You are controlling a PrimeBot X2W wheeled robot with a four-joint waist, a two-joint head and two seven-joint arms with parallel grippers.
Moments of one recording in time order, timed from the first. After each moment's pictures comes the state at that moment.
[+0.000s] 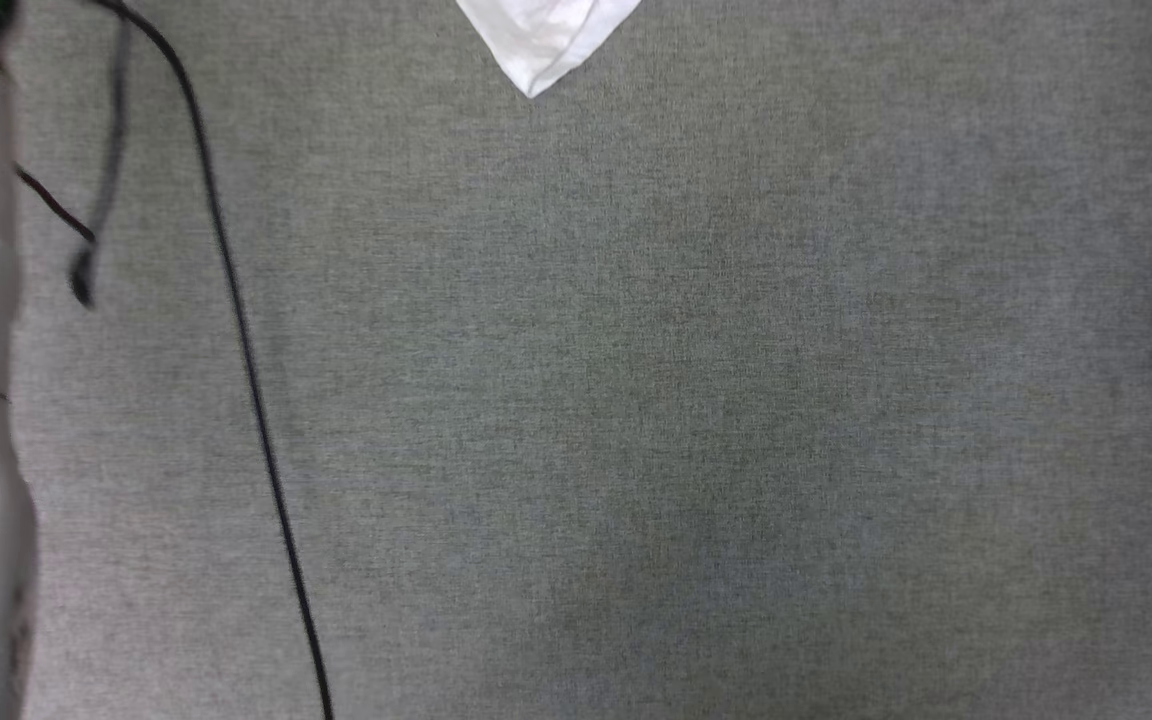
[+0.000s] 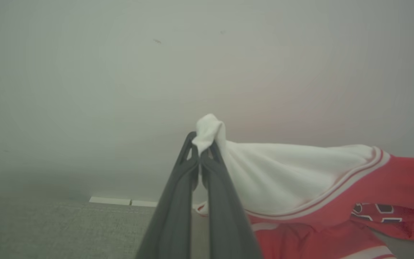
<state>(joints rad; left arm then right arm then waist) -1.40 0.37 -0.24 0.89 -0.62 -0.10 -0.20 -1.50 -0.24 0.04 0.93 0.07 0.13 0.07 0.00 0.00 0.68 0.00</state>
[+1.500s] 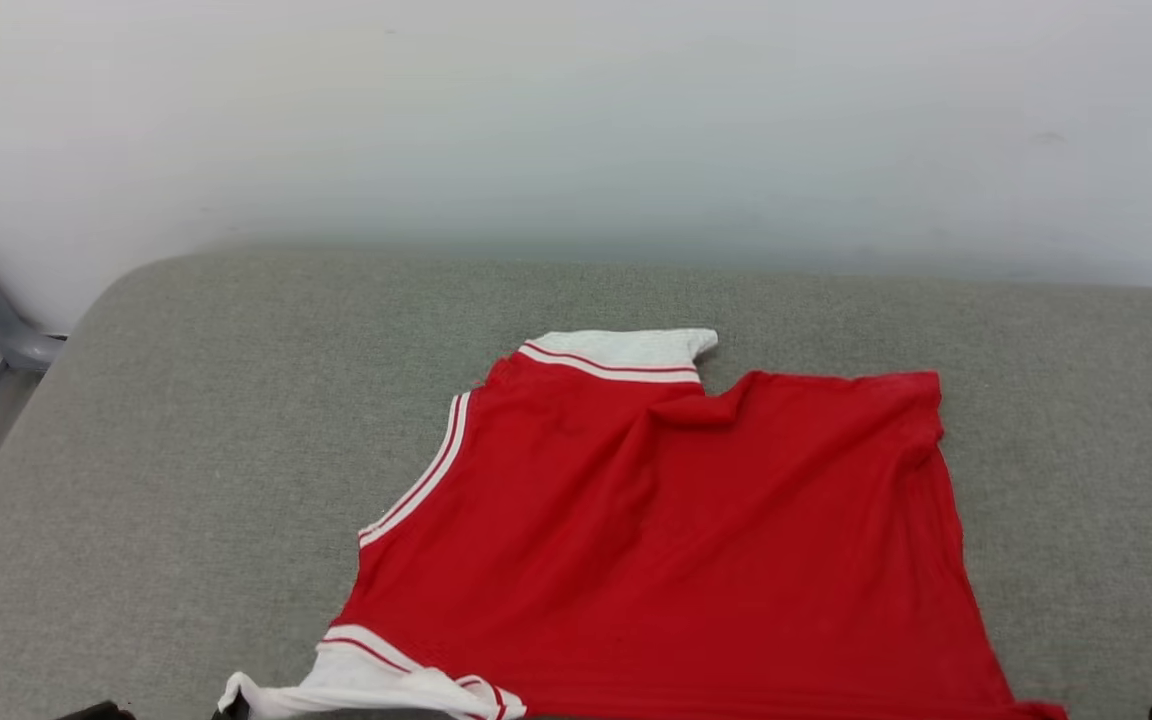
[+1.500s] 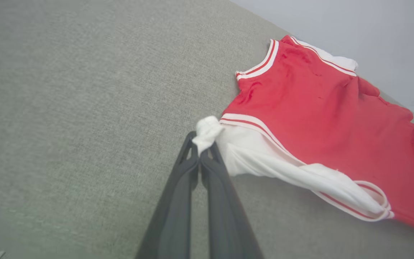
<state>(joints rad) 0.20 0.41 -0.19 0.12 -0.84 0.14 -0.05 0.20 -0.11 -0.21 0.15 0.29 0.14 0.31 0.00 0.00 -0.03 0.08</state>
